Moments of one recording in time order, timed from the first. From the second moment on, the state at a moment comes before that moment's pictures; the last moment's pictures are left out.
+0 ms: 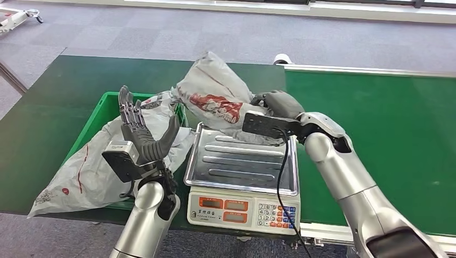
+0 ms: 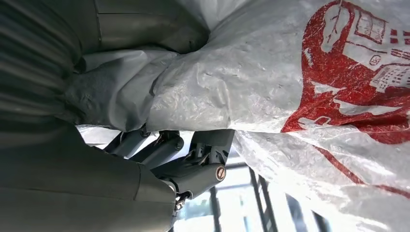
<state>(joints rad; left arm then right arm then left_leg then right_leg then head) -0.28 -0.26 -0.21 -1.24 0.03 0.46 -0.70 -0.82 -0.01 0.56 -1.02 0.68 0.32 -0.22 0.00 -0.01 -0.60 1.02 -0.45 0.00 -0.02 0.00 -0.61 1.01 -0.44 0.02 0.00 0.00</state>
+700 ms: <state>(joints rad) -0.31 -0.26 -0.19 -1.14 0.07 0.41 -0.70 -0.98 -0.13 1.03 -0.84 0.39 0.61 -0.19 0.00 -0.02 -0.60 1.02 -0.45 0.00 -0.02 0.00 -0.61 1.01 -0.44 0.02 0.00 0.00</state>
